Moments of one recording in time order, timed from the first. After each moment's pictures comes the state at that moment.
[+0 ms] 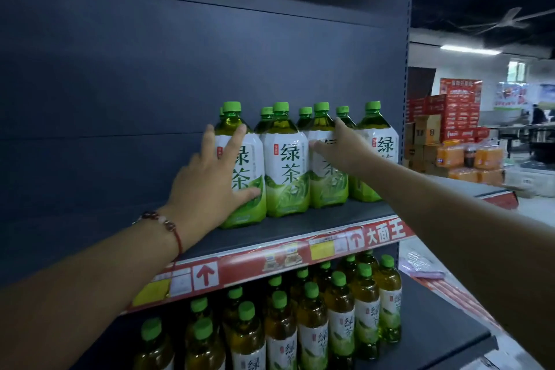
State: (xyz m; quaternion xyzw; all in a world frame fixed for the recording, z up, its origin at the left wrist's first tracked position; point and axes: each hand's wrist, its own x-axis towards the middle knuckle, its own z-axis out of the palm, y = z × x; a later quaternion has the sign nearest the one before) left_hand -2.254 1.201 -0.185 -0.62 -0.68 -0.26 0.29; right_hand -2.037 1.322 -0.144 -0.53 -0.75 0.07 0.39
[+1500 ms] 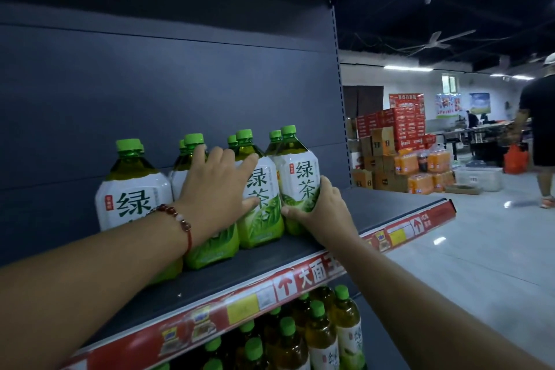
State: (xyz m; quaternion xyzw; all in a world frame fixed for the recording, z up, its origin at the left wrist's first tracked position) left_hand -2.145 1.301 -0.149 -0.65 -0.55 -0.14 0.51; right_hand -1.961 1.378 -0.230 -0.53 -0.65 0.14 0.53
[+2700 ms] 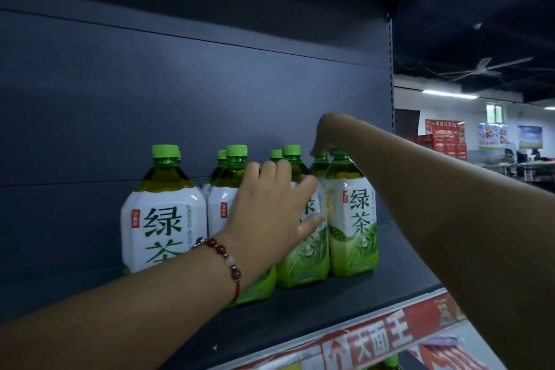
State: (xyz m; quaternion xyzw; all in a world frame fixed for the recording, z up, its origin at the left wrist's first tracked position) left_hand -2.138 1.316 -0.153 -0.65 -0.51 -0.21 0.53; right_hand -2.026 1.439 -0.018 -0.64 -0.74 -0.18 0.09
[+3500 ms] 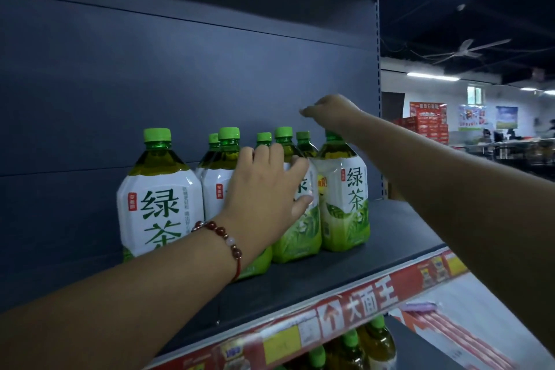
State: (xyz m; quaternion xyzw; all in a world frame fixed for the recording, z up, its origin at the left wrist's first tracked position) left_hand -2.141 1.315 -0.158 -0.64 -0.52 -0.20 0.53; right_hand -2.003 1.429 -0.046 -0.52 -0.73 0.09 0.45
